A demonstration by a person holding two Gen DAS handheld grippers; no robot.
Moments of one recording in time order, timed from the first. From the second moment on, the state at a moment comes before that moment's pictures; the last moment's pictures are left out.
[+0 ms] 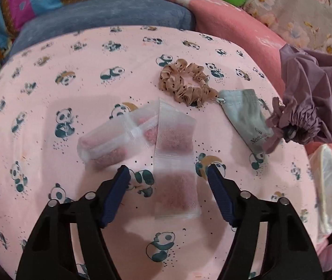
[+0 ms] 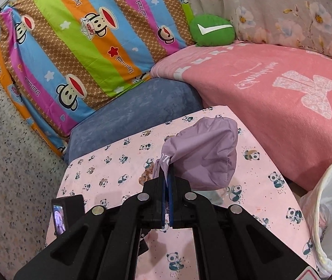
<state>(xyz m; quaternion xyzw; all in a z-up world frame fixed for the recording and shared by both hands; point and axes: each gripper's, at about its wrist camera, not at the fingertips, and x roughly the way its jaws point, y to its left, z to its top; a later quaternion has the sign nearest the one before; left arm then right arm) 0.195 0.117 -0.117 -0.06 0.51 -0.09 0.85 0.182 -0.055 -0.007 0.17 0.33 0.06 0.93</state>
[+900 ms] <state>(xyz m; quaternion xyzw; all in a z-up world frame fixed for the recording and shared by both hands) 0.130 0.028 0.009 -0.02 0.41 -0.16 0.90 0.084 -0.139 0.041 0.20 0.26 0.02 0.94</state>
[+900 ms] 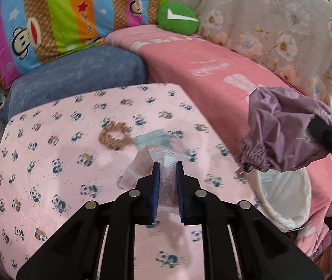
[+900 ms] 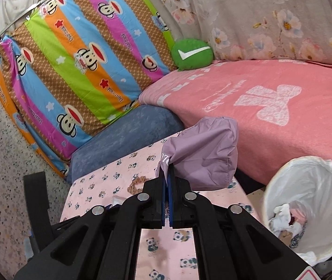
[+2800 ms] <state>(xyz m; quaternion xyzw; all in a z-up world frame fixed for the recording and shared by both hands) 0.063 -0.150 0.051 0.04 0.35 -0.29 0.89 -0.027 -0.314 0.015 0.25 0.25 -0.10 0.93</state>
